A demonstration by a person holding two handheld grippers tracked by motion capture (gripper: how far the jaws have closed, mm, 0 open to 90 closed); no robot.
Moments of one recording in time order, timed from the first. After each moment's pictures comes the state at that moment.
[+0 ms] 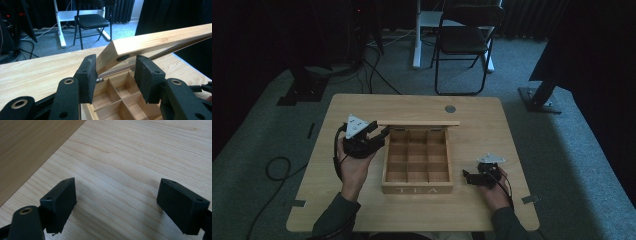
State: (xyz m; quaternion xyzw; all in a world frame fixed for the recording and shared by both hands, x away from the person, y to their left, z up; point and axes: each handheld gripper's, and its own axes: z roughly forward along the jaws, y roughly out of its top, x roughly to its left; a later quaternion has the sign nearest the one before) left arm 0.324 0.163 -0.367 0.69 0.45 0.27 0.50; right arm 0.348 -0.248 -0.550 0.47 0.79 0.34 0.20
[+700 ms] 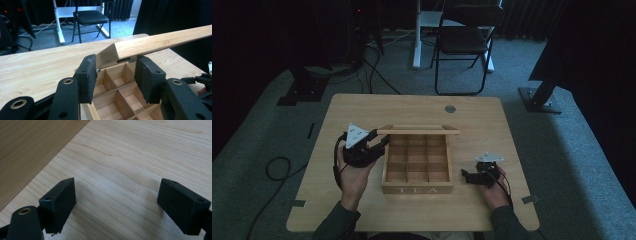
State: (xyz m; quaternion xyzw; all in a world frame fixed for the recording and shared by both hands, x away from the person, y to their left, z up) left arm 0.308 0.164 -0.380 0.69 0.45 0.26 0.49; right arm 0.352 -0.245 -0.550 0.46 0.79 0.34 0.20
